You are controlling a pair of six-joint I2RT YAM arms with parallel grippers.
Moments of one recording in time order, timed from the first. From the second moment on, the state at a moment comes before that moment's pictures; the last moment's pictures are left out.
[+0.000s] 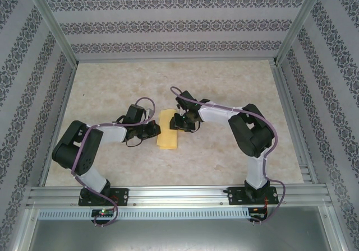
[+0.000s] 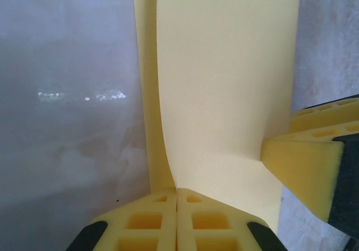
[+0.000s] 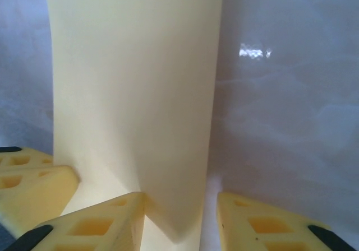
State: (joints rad) left arm -0.41 1.65 0.66 0.08 0.49 -0.70; right arm 0.67 1.97 1.25 -0.47 -0.33 0.67
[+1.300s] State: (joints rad) left arm -0.40 1.56 0.80 -0.15 0.33 -0.77; right arm 0.69 2.04 1.37 -0.63 -0.24 0.50
